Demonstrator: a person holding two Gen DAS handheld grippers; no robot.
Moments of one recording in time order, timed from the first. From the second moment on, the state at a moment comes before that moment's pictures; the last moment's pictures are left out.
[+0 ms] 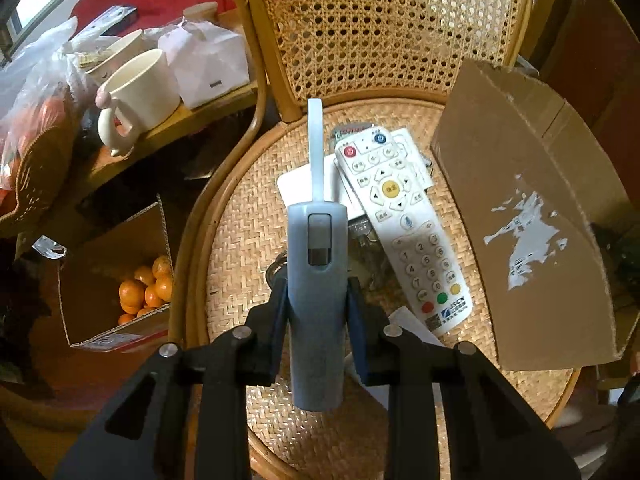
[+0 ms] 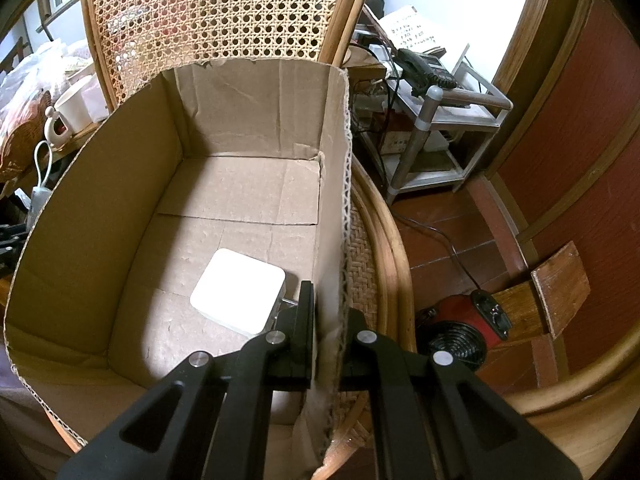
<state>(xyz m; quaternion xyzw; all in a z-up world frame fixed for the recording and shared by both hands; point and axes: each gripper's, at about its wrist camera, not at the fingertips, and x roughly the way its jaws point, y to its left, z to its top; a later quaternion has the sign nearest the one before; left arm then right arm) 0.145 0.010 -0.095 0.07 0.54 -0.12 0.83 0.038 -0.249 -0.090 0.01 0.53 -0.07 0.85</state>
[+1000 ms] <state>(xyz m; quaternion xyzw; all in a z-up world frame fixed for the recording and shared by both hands) 0.107 0.002 -0.024 0.02 0.43 -0.14 0.89 0.035 -0.251 -0.087 0.01 0.52 -0.07 0.85</state>
